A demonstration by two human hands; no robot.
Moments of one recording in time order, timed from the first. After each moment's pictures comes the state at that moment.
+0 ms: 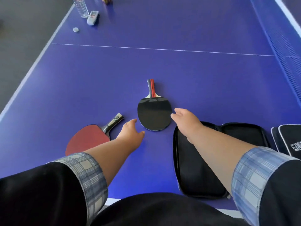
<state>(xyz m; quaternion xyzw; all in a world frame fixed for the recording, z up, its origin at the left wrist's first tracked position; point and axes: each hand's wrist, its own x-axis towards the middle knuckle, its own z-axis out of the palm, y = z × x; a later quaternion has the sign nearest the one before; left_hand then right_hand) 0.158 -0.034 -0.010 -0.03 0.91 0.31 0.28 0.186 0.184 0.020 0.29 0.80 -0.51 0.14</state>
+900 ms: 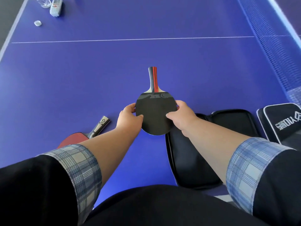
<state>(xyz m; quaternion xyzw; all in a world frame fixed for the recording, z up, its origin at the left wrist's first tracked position) 0.125 0.015 0.016 -0.06 0.85 0.47 0.25 0.179 0.197 0.012 0.39 0.76 -0.51 0.10</state>
